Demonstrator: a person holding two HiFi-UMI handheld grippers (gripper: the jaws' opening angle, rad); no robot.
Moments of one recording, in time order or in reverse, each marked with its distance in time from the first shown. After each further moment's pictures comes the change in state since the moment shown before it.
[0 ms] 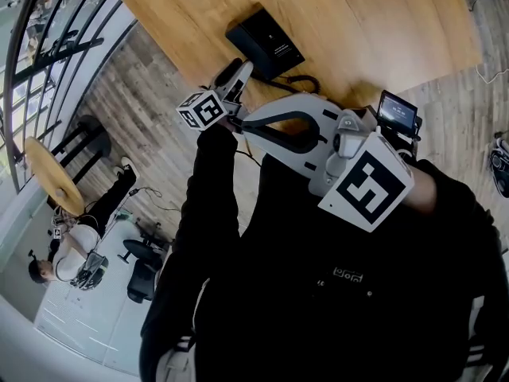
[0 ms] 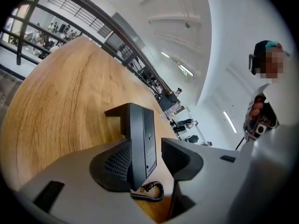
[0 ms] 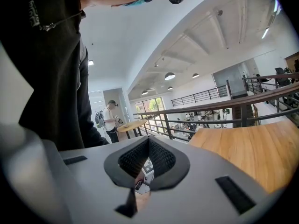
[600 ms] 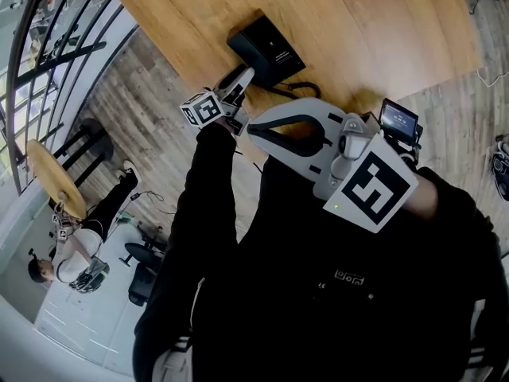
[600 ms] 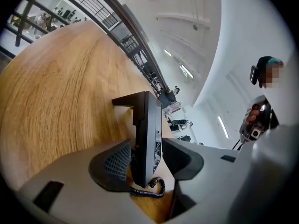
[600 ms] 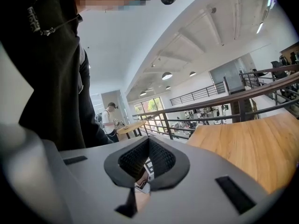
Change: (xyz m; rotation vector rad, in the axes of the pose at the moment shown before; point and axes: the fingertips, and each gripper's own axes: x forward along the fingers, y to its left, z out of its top) left arm 0.012 0.030 -0.022 -0.085 0.056 -0.074; right arm -0.007 -0.009 -0.007 0.060 -0.006 -0.002
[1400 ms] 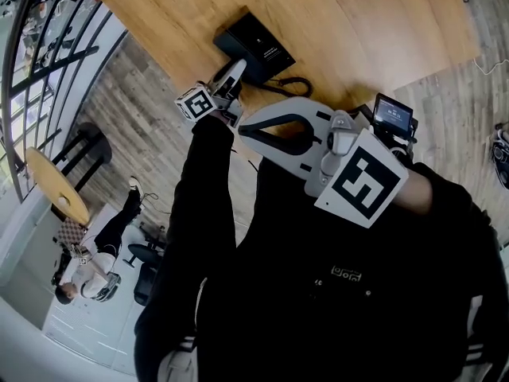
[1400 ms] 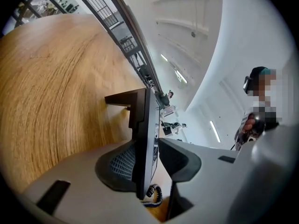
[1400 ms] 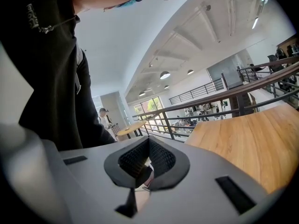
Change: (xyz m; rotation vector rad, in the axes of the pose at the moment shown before) left arm 0.020 -0.001 0.009 -0.028 -0.043 -0.107; right arm -0.002 -0.003 -0.011 0.036 -0.006 0.007
